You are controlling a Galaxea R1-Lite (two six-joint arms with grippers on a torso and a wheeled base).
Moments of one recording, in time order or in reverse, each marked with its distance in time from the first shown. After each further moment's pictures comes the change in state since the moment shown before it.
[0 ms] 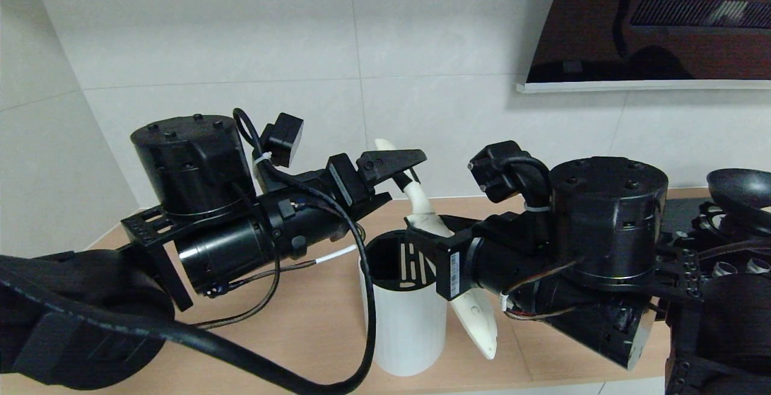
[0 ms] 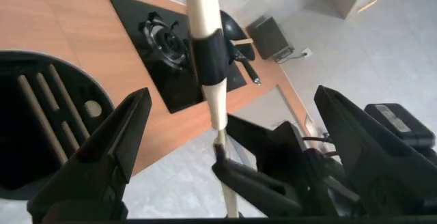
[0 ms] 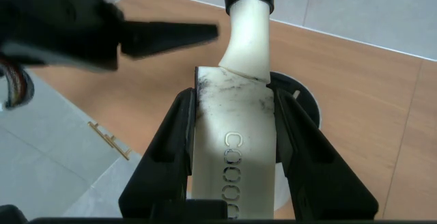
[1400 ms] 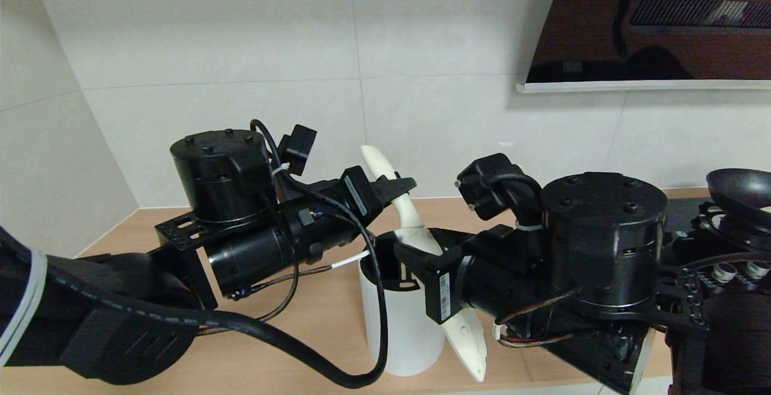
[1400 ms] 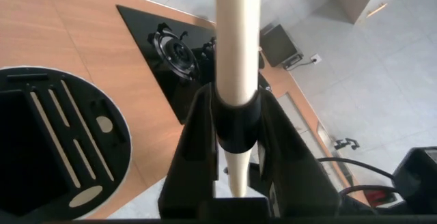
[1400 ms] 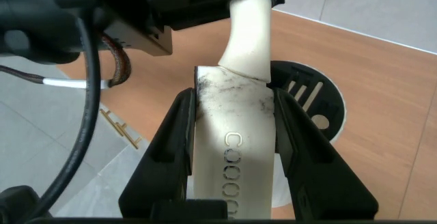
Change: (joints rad) left arm -0.009 0.052 0.001 -0.020 0.036 0.036; right arm 0.047 0.001 0.016 -0.006 -0.013 0.000
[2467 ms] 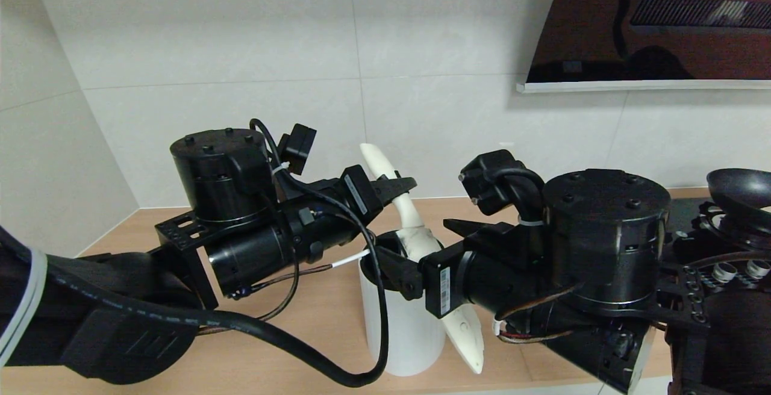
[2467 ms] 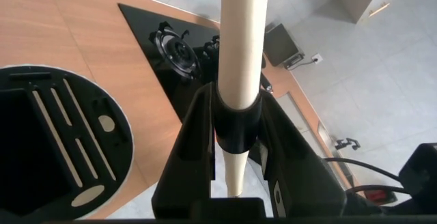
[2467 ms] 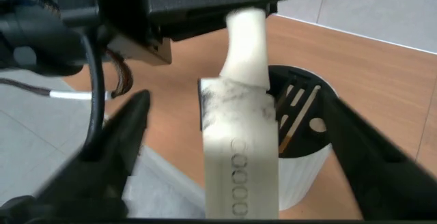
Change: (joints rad) left arm 0.000 0.002 -0.004 -0.001 0.003 -0.005; right arm -0.001 -0.001 -0.006 -0.004 -0.013 0.023
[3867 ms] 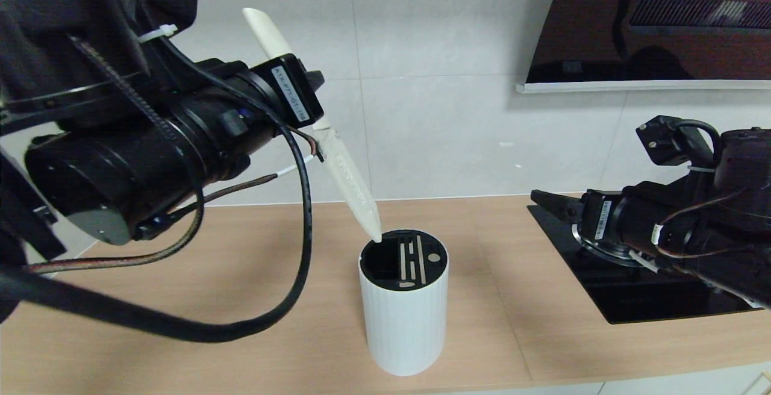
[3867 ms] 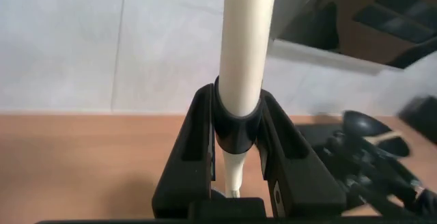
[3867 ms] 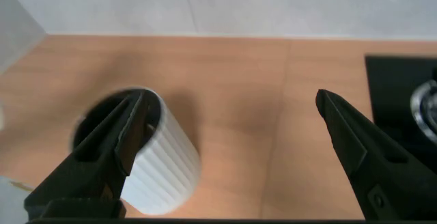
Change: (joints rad) left arm -0.068 -0.211 -0.257 0.336 0.676 0.593; right arm -0.494 -0.228 0.195 0.056 0.148 0.016
